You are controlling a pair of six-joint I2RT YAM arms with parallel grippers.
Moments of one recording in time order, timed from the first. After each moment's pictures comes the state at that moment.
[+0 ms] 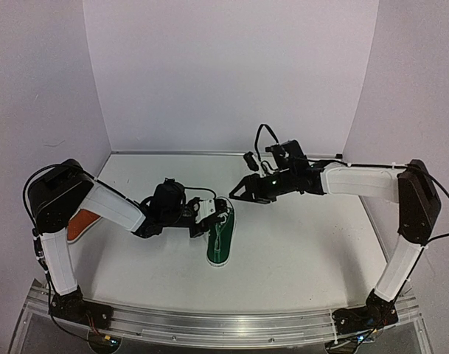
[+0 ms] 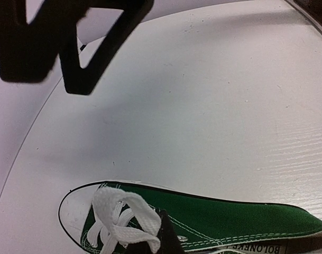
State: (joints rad) left arm -0.81 1.89 0.88 0.60 0.40 0.60; right arm 0.67 1.78 1.28 -0.19 -0.49 0.45
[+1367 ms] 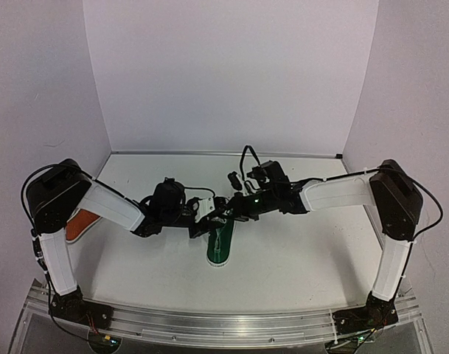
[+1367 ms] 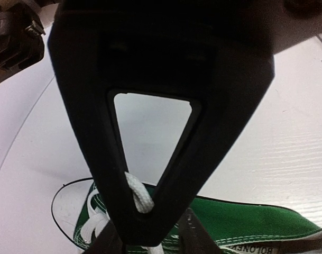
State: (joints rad) left arm -0.80 1.88 0.88 0.57 0.40 0.54; right arm 0.77 1.91 1.21 0.05 -0.50 0.62
